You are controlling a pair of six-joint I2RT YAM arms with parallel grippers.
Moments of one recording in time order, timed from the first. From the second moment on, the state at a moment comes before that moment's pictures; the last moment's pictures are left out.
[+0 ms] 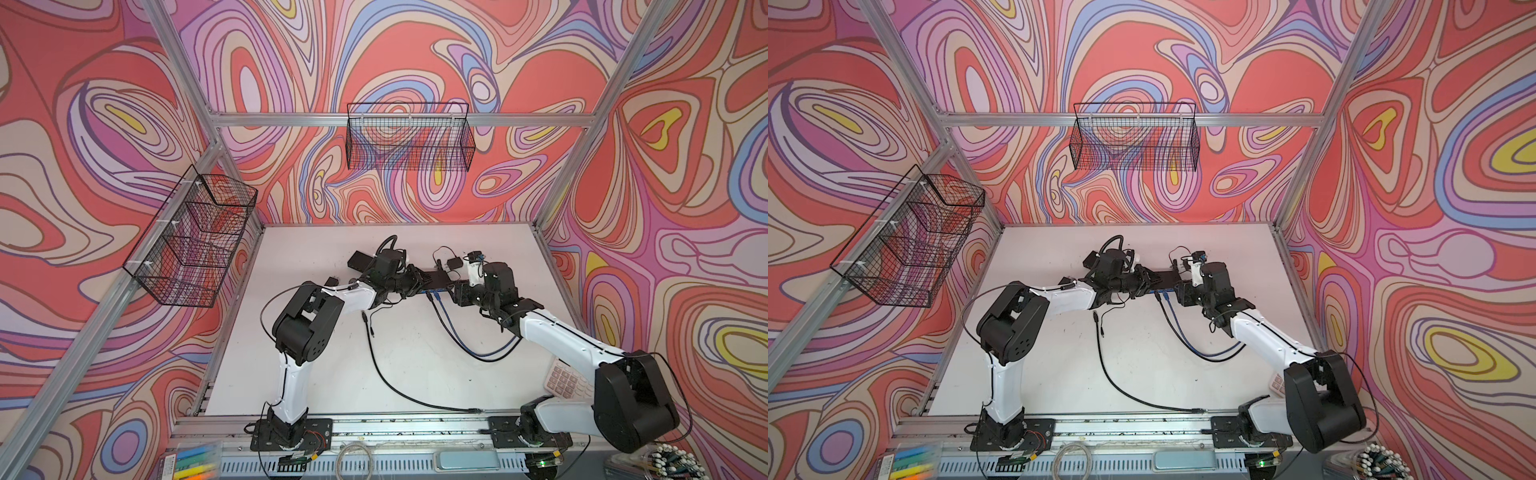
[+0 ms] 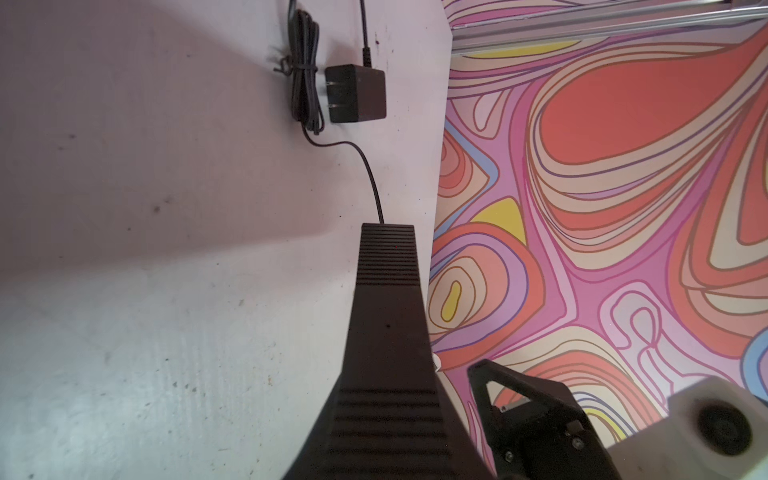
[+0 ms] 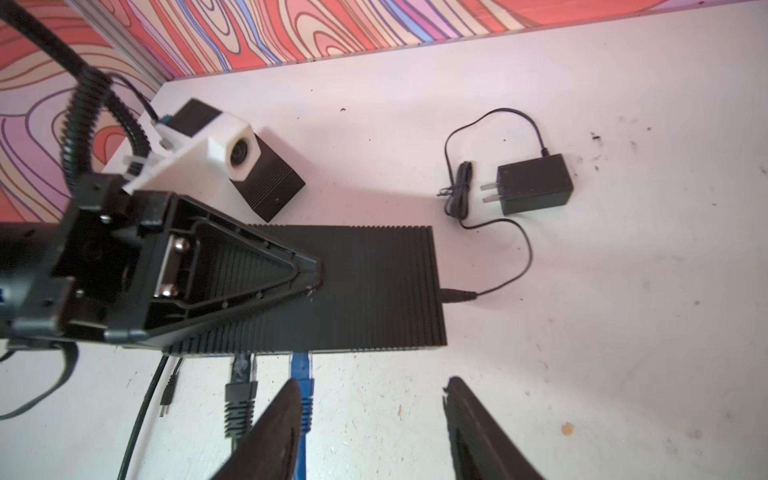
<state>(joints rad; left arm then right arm) -0.59 2.04 1.24 0.31 0.56 -1.25 0.32 1.31 0.76 -0.03 -0.17 0.27</state>
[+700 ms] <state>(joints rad) -0.58 2.14 1.23 0.37 0.46 -1.28 0.28 1.50 0.90 -0.17 -0.01 0.33</state>
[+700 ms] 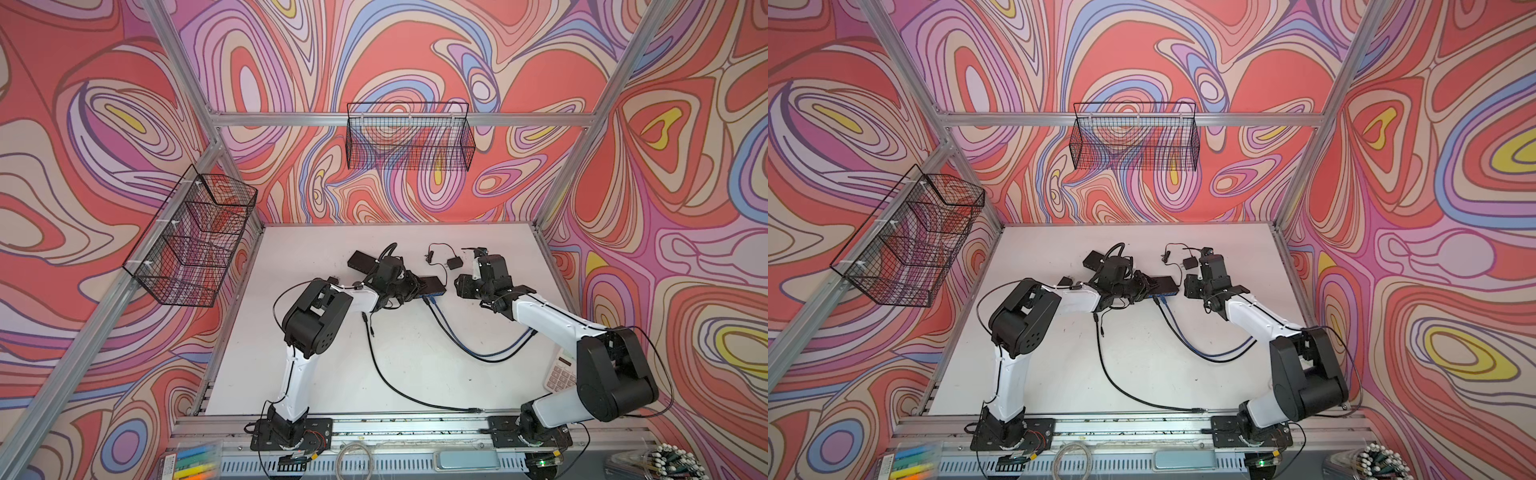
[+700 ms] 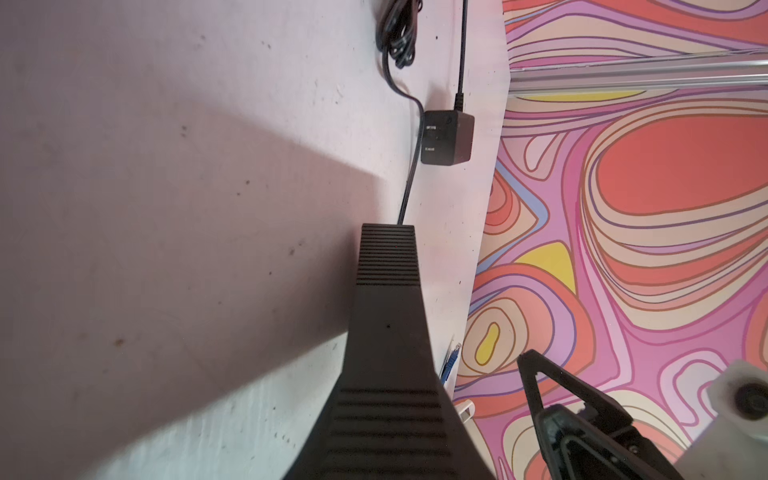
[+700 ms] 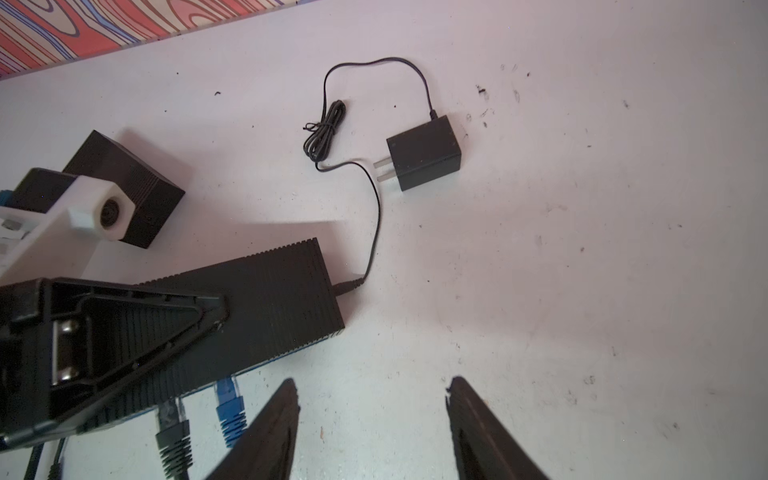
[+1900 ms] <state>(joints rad) -0.65 2.33 1.29 0.69 0.26 -1.51 0.12 1.51 0.87 -0.16 -0.12 0.35</state>
